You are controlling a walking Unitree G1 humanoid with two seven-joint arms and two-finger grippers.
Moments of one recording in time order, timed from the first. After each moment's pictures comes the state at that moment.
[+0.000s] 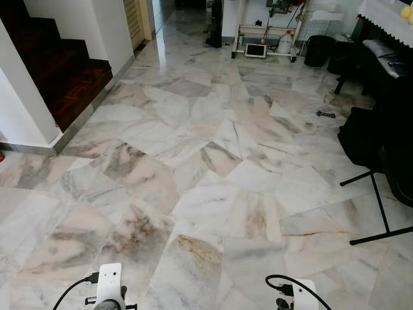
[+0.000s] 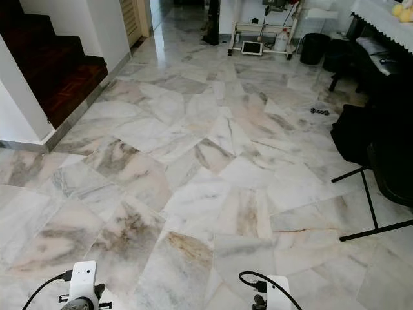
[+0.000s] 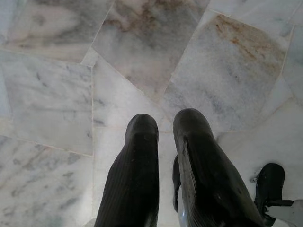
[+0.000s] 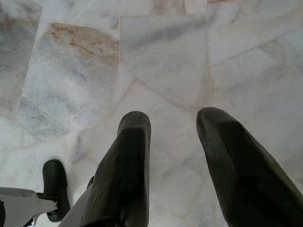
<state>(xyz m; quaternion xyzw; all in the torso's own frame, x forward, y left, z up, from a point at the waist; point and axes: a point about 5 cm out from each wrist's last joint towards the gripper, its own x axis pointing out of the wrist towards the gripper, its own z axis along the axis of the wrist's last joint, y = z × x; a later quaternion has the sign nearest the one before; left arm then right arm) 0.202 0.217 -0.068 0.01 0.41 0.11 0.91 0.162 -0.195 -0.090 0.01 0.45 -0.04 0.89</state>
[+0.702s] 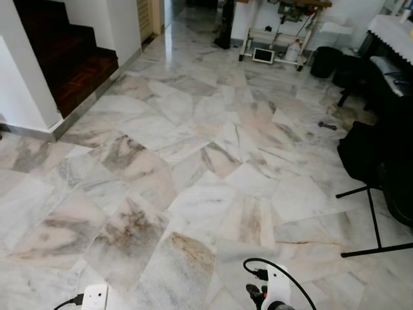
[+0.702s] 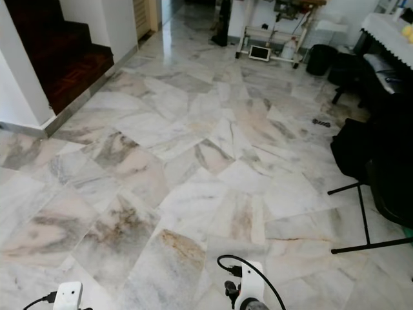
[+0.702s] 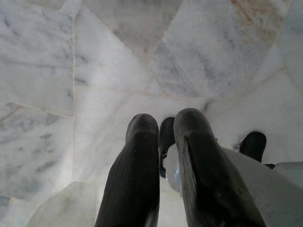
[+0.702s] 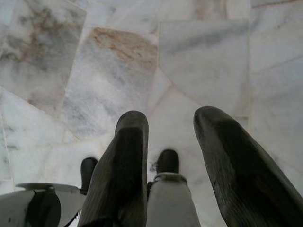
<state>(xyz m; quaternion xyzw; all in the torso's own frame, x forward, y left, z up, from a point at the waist) 0.168 0.243 -0.079 0.00 0.45 0.10 0.89 0.187 -0.145 -0.084 0.10 0.44 0.02 0.89</state>
